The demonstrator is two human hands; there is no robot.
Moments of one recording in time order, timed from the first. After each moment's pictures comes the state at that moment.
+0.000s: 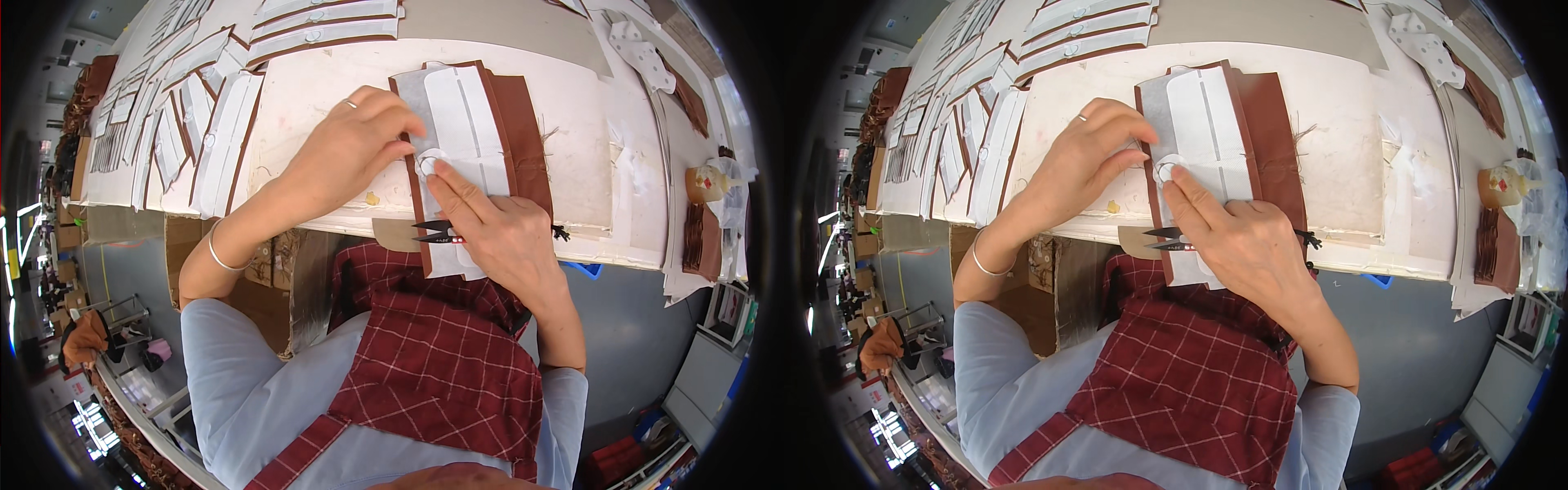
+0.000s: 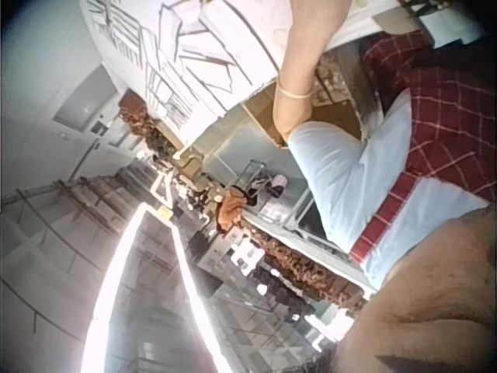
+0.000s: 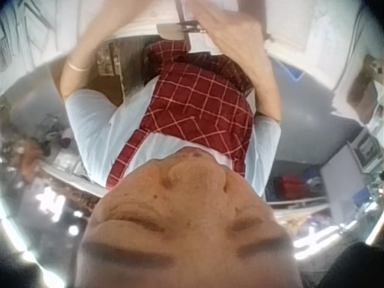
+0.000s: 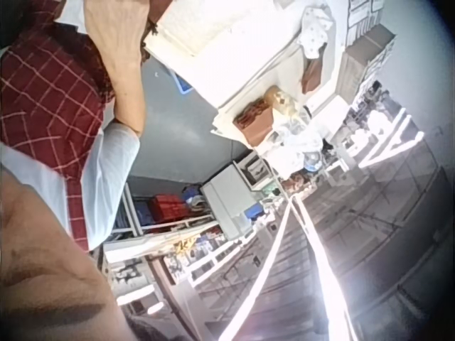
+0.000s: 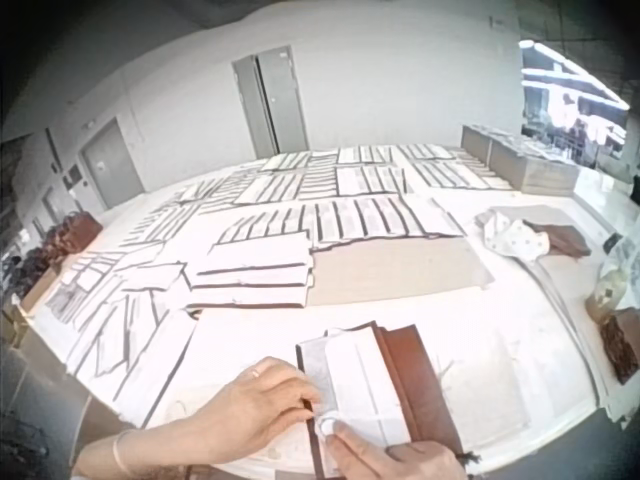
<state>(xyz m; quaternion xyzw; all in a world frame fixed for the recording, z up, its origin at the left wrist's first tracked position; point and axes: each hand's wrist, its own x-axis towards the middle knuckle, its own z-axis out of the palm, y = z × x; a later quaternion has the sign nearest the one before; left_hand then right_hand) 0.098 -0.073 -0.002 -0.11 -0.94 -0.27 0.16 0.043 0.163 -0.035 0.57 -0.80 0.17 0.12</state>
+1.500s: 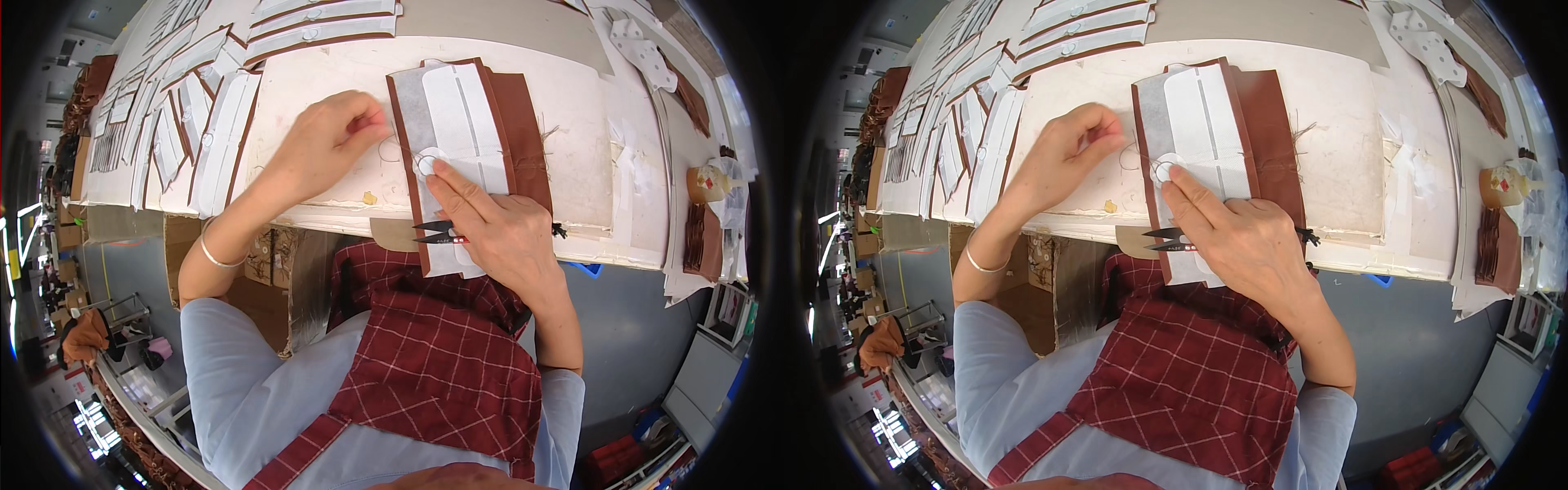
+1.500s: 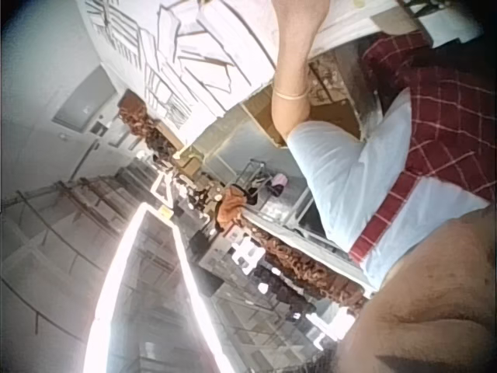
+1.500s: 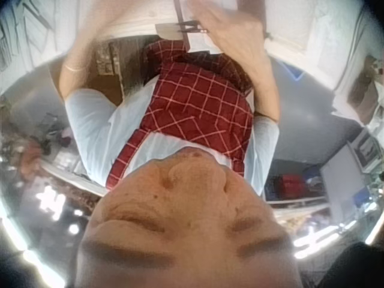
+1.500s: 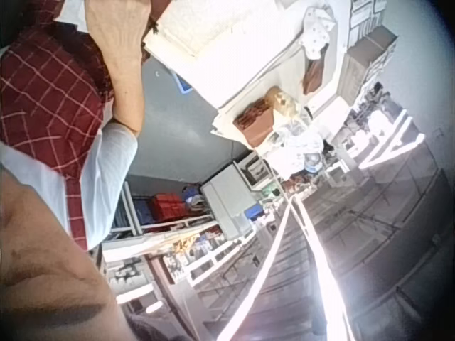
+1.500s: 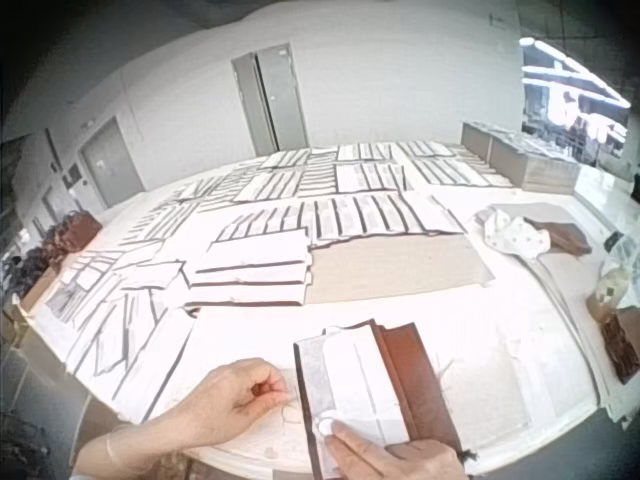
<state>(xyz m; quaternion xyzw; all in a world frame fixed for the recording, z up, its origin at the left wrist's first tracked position) 0.102 -0.090 0.003 0.07 -0.91 -0.41 0.02 0.040 0.163 -0.045 0.57 -0.77 0.24 0.13</state>
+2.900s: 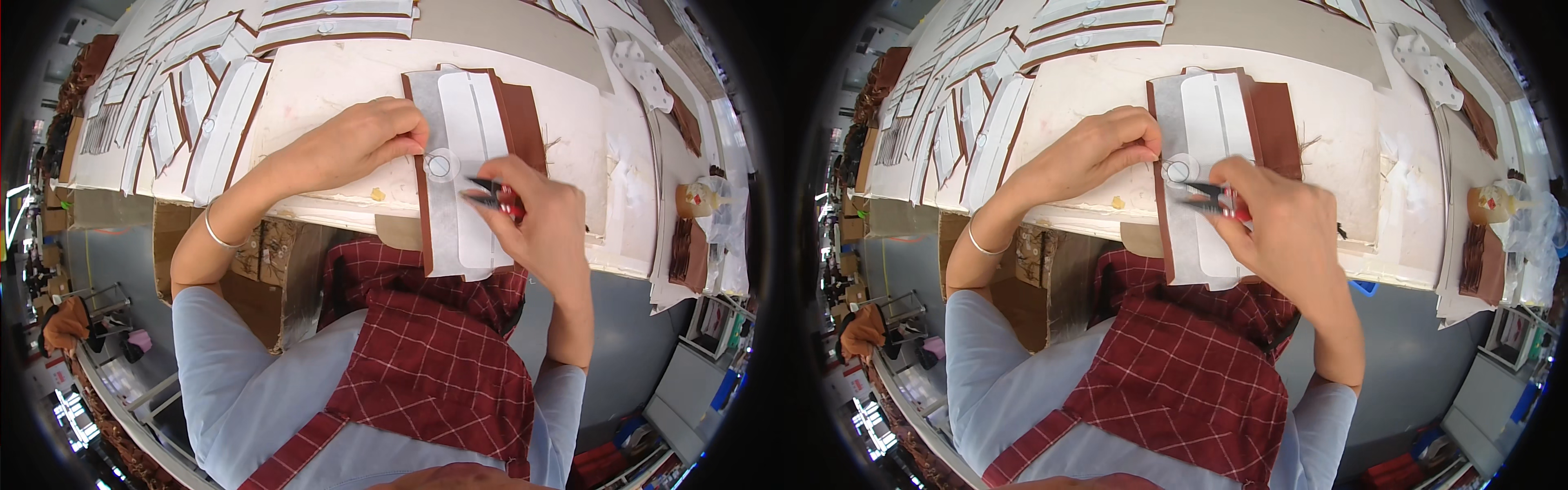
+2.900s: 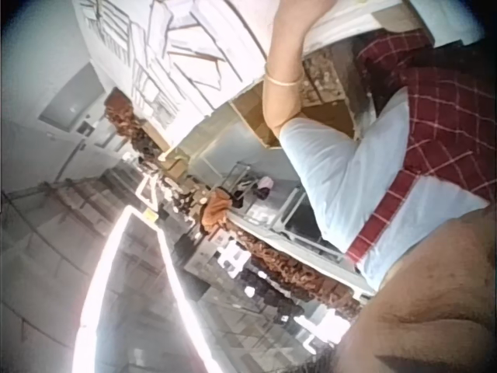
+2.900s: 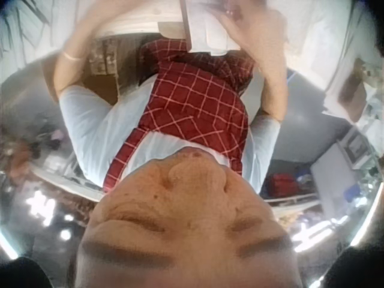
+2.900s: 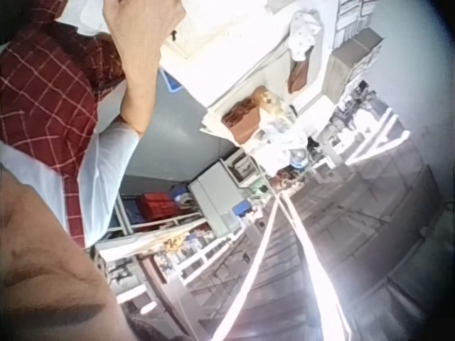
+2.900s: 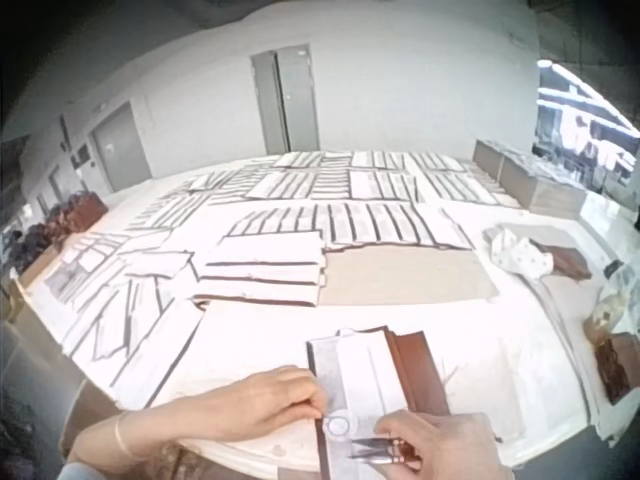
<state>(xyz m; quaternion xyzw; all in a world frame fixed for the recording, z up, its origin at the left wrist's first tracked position) 0.094 -0.092 -0.008 -0.15 -0.92 -0.36 0.01 0.020 0.166 0.004 0.48 -0.82 0.31 -0.02</state>
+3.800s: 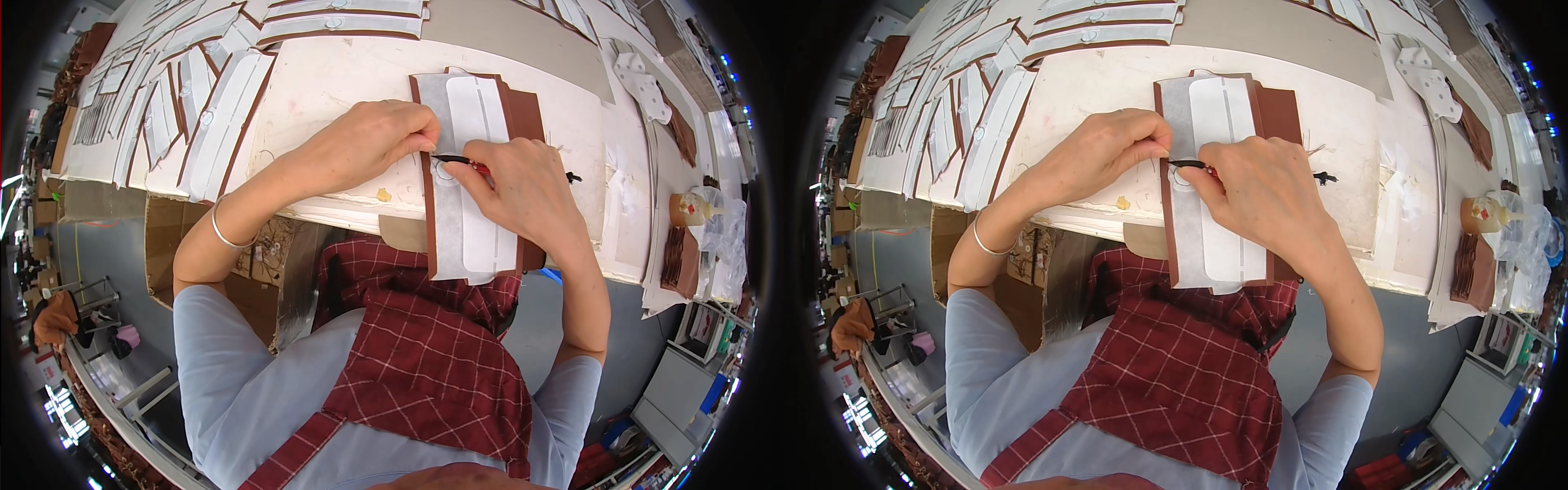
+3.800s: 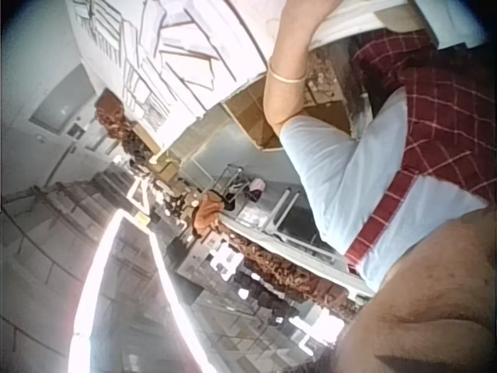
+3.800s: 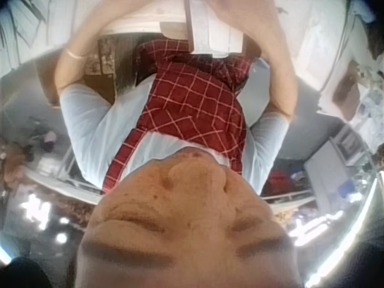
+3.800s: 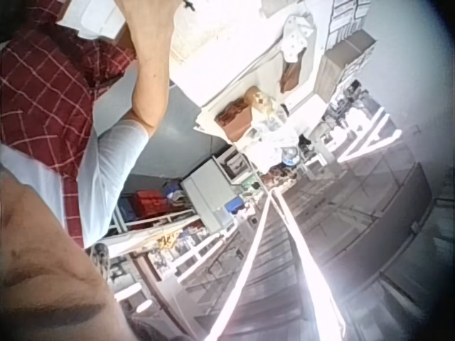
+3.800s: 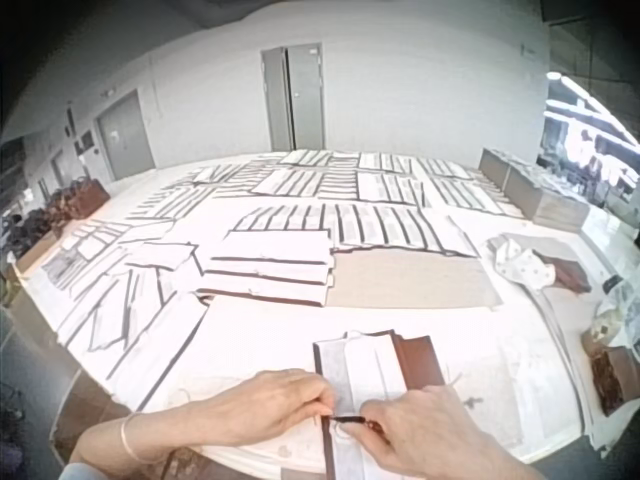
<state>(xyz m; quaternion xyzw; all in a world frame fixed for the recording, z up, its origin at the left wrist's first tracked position) 0.092 -0.083 -0.010 -0.12 -0.92 -0.36 0.06 -0.004 0.125 0.010 0.54 -0.82 0.18 -0.03</state>
